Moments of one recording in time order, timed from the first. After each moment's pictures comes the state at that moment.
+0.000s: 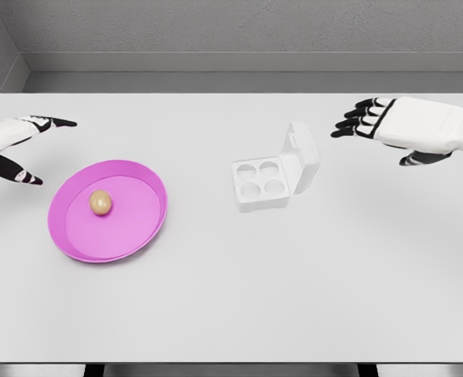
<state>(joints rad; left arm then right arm) -0.54 0.85 -0.40 -1.12 -0.15 -0.61 -0.54 -0.59 -0.95 0.43 -1.67 0.37 -0.61 0.61</state>
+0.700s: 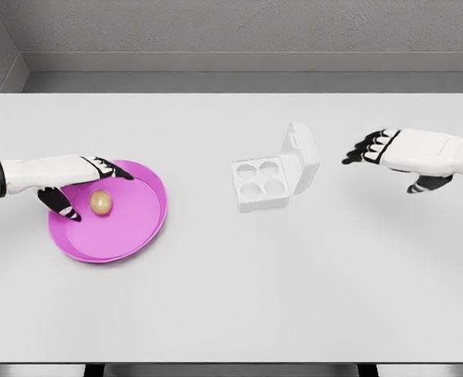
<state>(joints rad) -0.66 0.87 -0.79 -1.25 -0.17 -0.61 -0.57 -0.54 -0.96 0.49 -1.55 0.38 -0.61 0.61</state>
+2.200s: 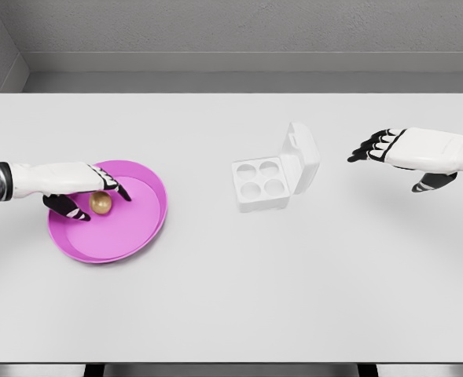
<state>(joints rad) -0.67 0.87 -0.80 -1.28 -0.22 -0.61 -0.61 -0.56 -0.96 0.50 -1.51 0.38 -0.61 0.61</state>
